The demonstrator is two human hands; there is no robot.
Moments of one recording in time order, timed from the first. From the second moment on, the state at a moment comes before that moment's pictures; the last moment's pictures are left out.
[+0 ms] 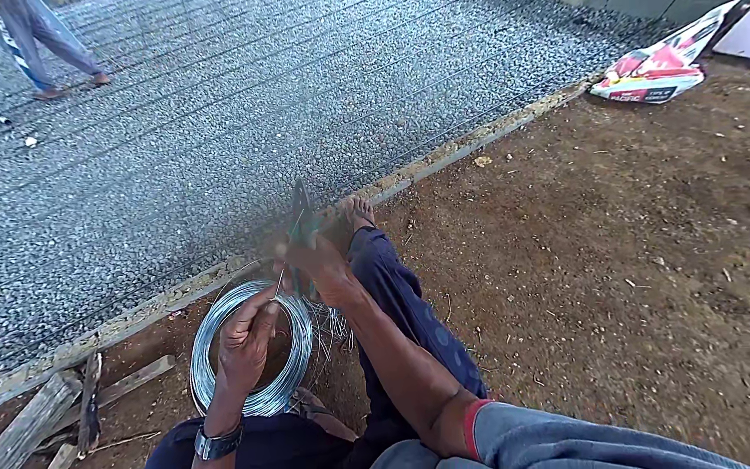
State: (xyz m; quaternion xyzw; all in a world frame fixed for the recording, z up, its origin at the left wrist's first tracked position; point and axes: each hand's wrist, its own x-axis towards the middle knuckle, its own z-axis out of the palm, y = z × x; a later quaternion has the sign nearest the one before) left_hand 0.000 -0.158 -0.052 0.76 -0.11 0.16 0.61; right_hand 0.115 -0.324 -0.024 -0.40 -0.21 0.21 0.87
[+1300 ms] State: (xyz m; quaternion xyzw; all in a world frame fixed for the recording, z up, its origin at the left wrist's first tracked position) left_hand -0.010 -0.156 -0.051 0.79 -0.04 0.15 0.59; right_hand 0.101 -0.327 -0.028 -0.45 -0.17 0.23 0.84
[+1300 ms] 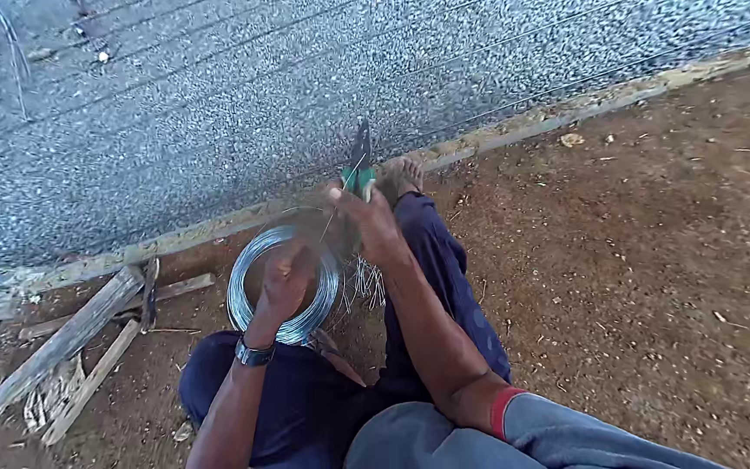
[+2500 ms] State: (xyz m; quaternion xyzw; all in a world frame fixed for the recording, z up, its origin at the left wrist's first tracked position) left_hand -0.020 -0.138 -0.034 0.79 -0.03 0.14 0.60; right_hand 0.113 -0.312 -0.031 -0.45 -0.18 0.20 0.85
